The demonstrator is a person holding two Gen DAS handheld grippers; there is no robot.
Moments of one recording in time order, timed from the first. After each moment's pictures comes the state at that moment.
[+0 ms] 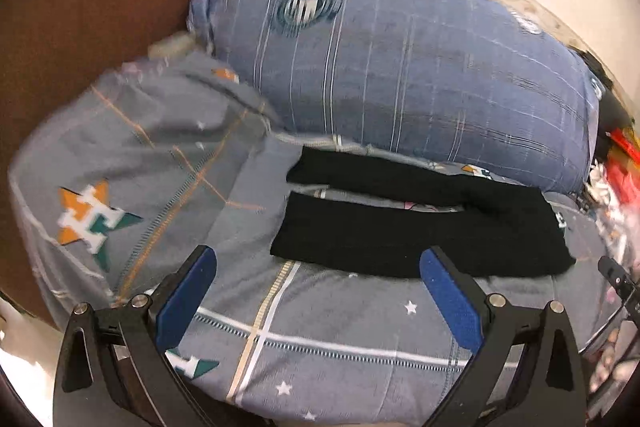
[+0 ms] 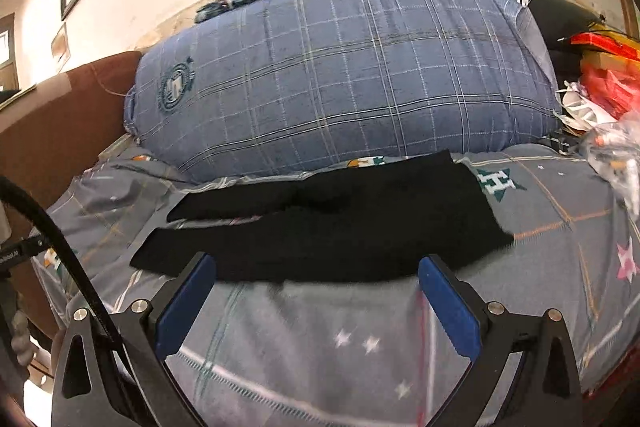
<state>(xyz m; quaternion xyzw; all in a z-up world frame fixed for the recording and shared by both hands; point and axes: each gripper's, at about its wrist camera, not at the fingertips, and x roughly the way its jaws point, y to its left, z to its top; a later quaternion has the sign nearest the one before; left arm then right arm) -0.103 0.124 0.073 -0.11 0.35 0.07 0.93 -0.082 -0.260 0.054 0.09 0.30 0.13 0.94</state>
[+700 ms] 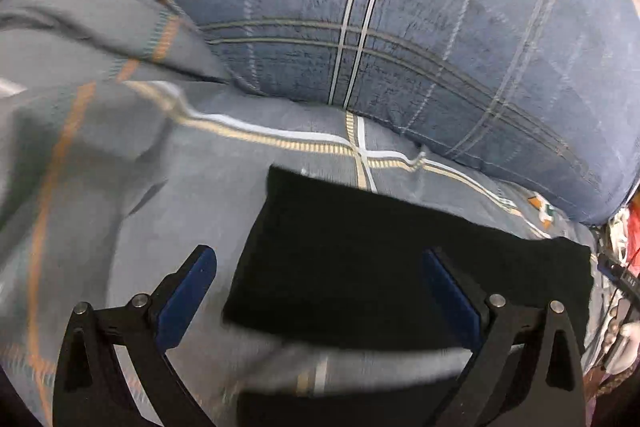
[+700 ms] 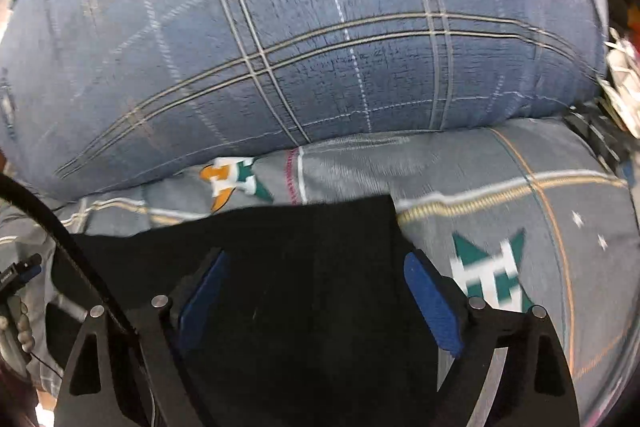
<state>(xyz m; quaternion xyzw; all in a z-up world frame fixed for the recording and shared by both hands) 0.217 0.182 -0.042 -0.17 0.52 0.02 0.84 0.249 -0.348 -0.002 0.09 0.52 0.05 0.85</state>
